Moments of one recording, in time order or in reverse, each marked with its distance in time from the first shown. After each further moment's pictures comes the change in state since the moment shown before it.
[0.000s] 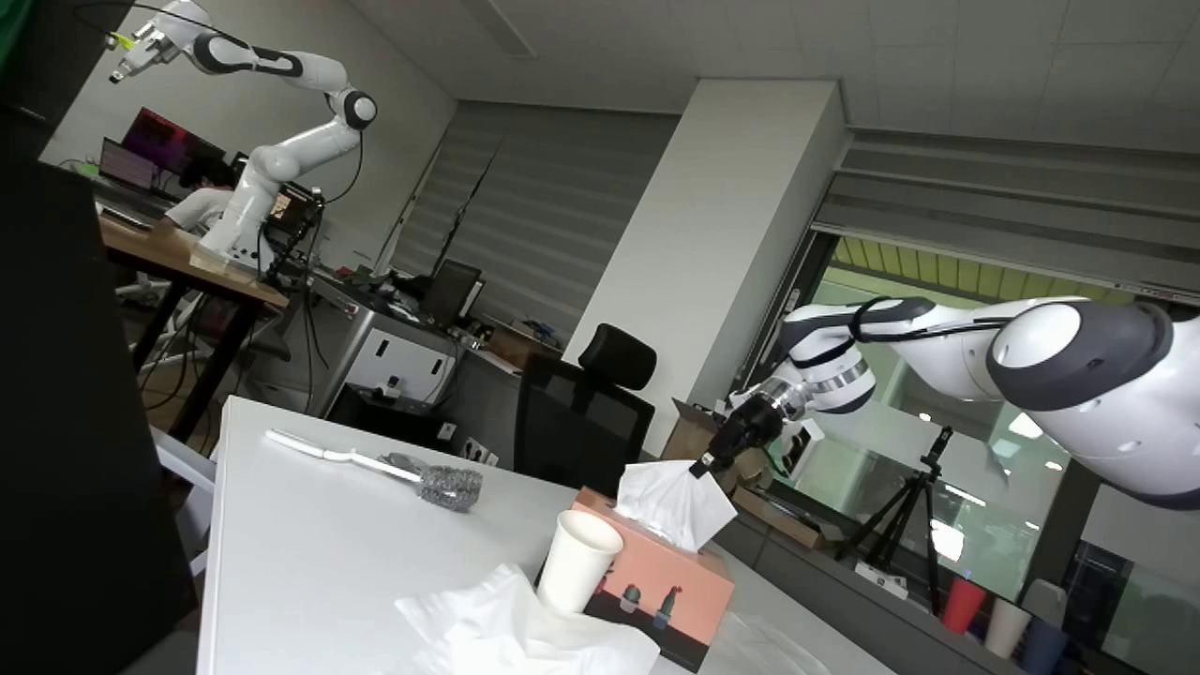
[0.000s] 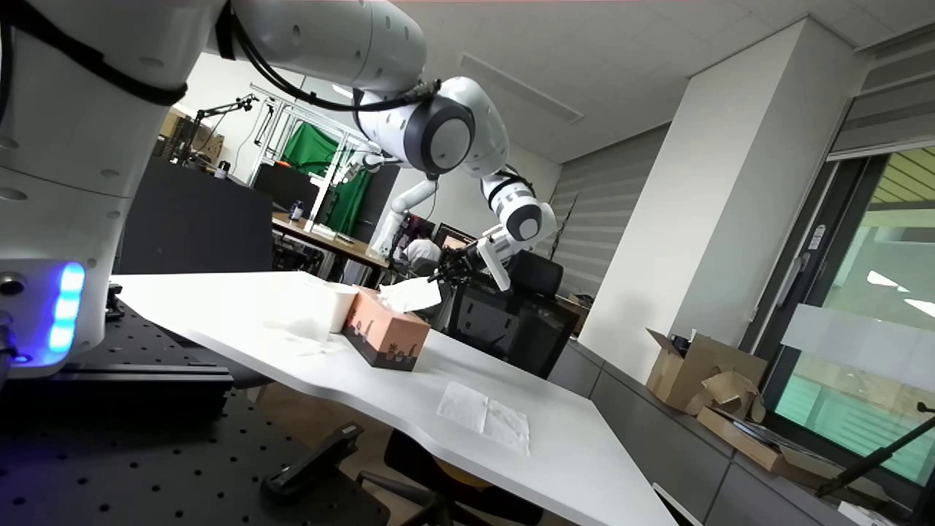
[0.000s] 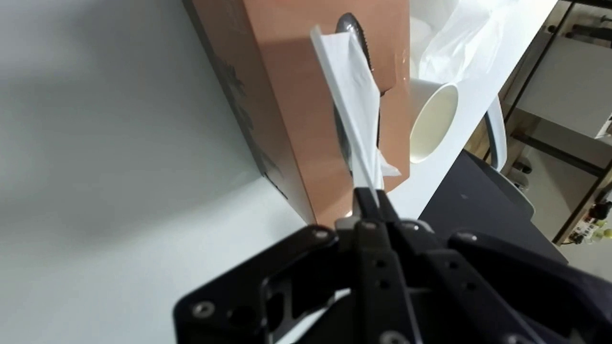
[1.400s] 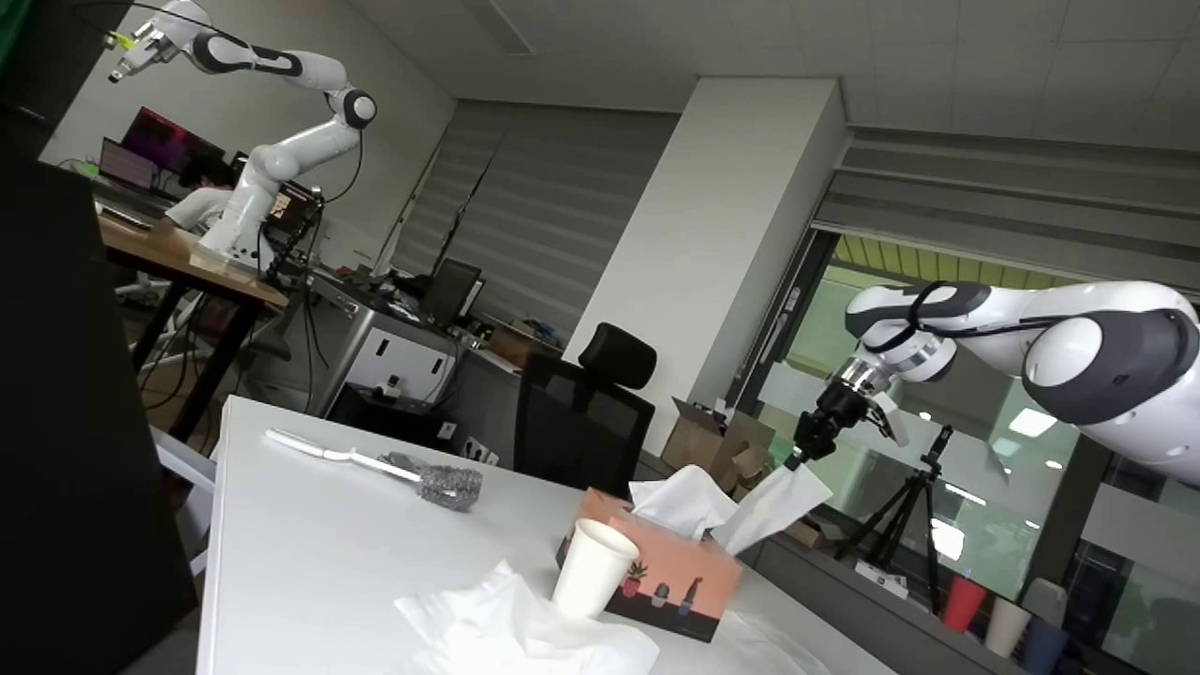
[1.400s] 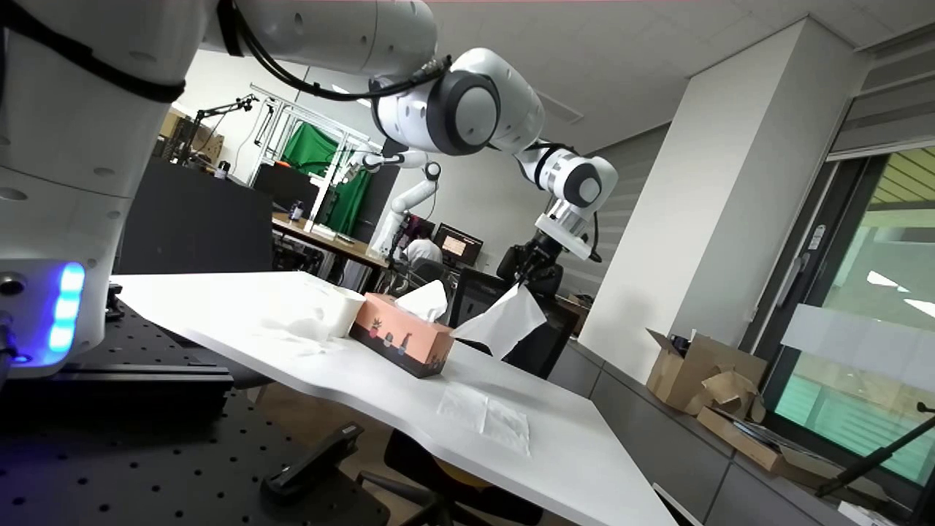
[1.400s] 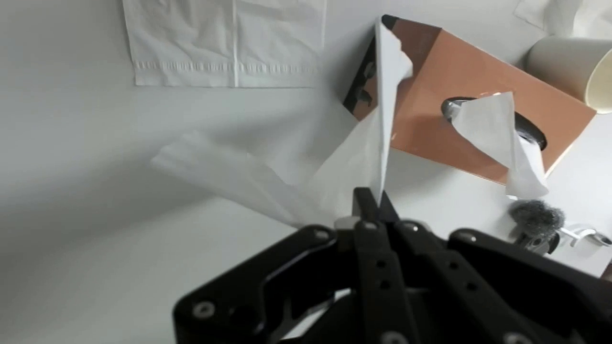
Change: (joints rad) arm -0.086 -0.061 -0.171 0.143 -0.139 0.114 0.253
